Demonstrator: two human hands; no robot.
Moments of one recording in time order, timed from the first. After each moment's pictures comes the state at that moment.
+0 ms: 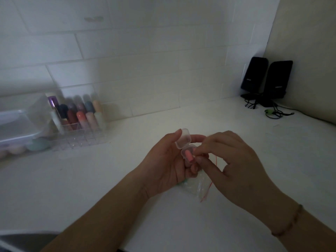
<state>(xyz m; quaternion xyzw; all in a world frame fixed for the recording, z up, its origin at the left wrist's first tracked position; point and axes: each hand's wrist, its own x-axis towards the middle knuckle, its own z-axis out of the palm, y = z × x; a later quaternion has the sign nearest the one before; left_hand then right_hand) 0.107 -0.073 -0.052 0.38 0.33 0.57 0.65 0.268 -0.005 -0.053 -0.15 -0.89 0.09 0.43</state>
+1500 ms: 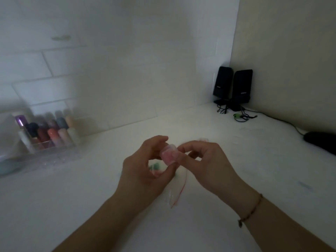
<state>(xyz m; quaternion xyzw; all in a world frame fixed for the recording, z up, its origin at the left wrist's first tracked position) 0.130 -0.079 -0.061 0.62 0.58 0.52 -0.07 0.278 0.003 -0.043 -0.29 -0.77 0.42 0.39</state>
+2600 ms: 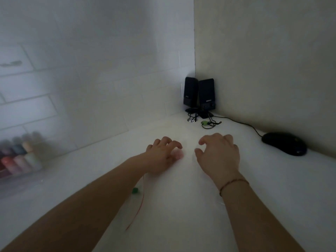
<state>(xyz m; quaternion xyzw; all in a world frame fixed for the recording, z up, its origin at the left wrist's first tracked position) 0.166 0.089 -0.065 0.74 0.67 0.06 0.06 0.357 0.105 -0.060 -0.60 -0.75 0.03 0.28</state>
